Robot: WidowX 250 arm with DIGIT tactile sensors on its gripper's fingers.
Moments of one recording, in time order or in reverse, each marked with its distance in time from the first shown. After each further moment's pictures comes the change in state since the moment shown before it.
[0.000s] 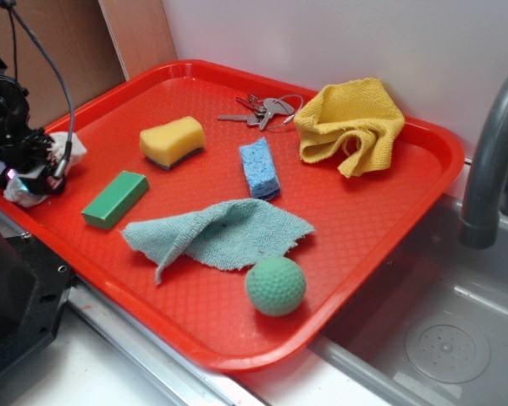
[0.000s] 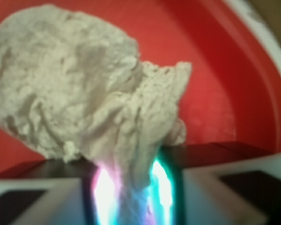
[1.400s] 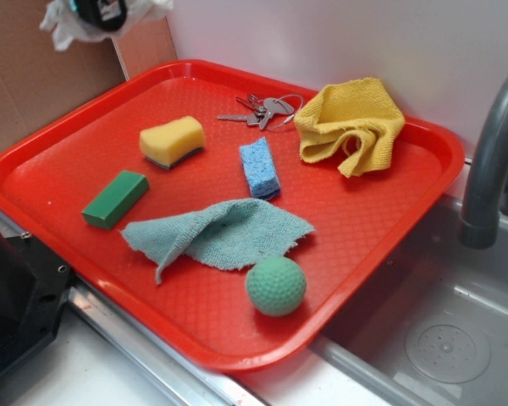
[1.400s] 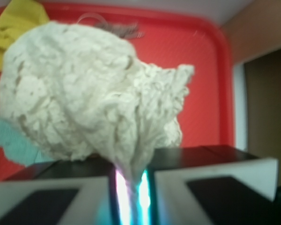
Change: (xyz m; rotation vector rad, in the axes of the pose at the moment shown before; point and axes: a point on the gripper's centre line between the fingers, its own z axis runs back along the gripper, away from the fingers) arm 0.045 -0.121 0.159 0.005 -0.070 -0.399
